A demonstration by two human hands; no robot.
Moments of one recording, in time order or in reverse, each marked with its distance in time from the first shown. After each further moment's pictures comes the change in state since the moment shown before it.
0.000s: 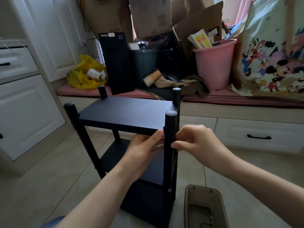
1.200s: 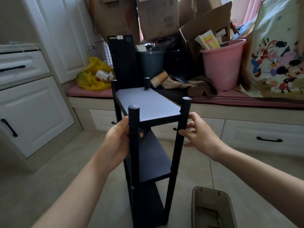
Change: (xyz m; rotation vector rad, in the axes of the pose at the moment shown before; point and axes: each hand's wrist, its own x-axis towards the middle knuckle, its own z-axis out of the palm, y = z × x) left_hand -0.005 0.041 -0.064 -0.050 0.187 0.040; right_hand 0.041 0.022 0.019 0.261 0.037 0.100
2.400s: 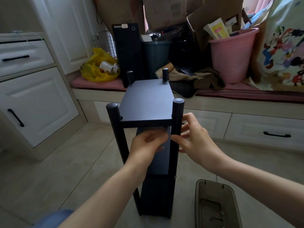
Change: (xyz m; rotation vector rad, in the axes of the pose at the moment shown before) left_hand -0.026 -0.051 0.033 0.346 0.151 -0.058; right_hand -0.035 -0.007 0.039 0.047 -0.040 -0.121
